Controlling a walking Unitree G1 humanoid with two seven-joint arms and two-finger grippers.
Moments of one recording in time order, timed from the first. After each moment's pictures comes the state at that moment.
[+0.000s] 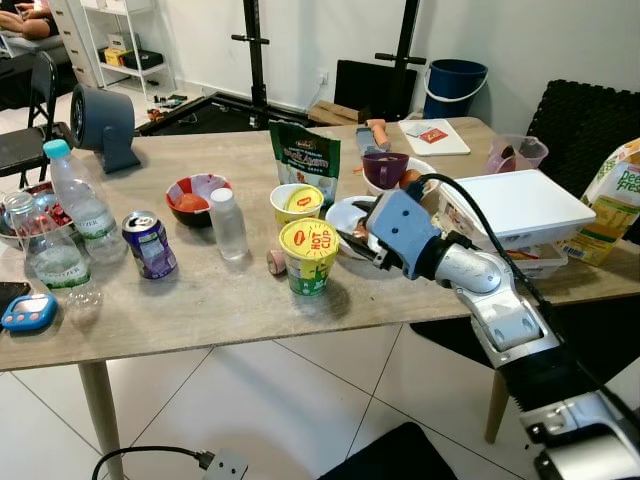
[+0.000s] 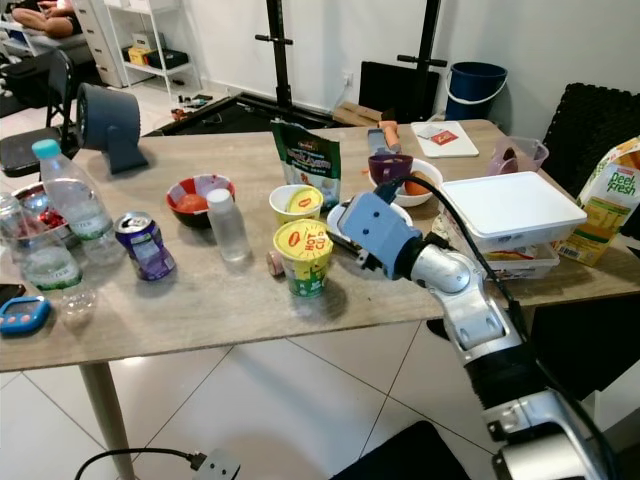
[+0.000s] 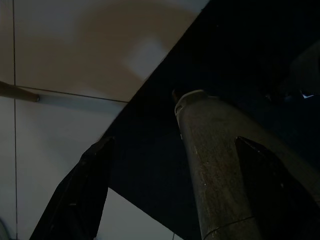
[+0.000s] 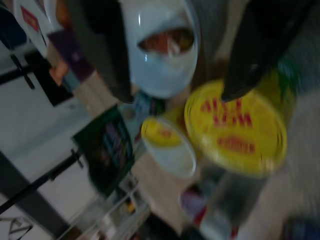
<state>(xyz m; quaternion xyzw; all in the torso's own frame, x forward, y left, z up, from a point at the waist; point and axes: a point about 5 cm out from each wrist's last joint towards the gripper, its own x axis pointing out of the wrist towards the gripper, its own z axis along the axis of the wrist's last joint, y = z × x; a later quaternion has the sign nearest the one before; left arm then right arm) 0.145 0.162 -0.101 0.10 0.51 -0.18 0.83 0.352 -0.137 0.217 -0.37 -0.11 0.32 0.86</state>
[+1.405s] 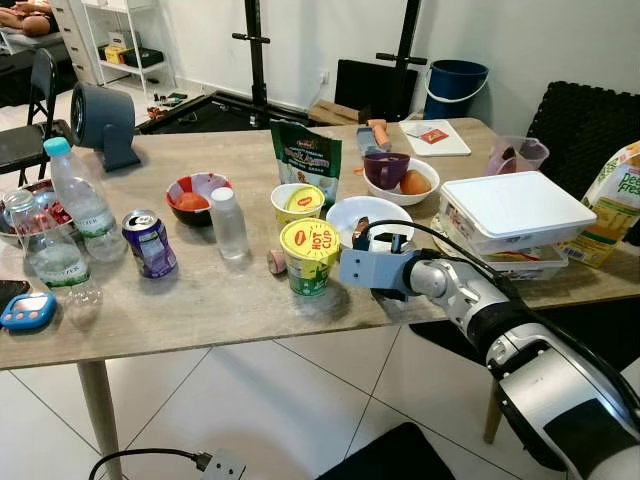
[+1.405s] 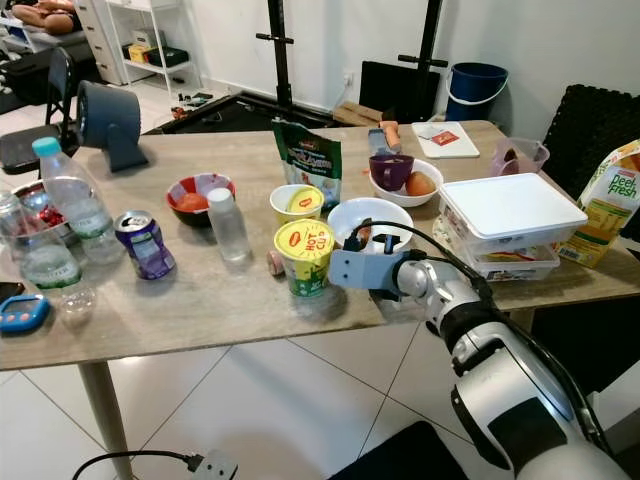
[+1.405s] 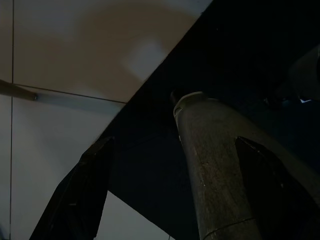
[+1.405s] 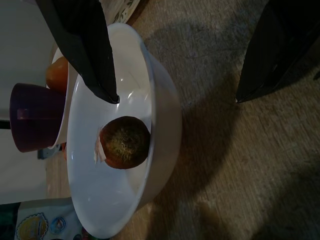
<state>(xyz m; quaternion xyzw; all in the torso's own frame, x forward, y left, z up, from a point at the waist) 0.144 0.163 -0.101 0.09 0.51 -0.17 0.84 0.397 -0.143 0.154 -0.60 0.07 0.26 0.75</state>
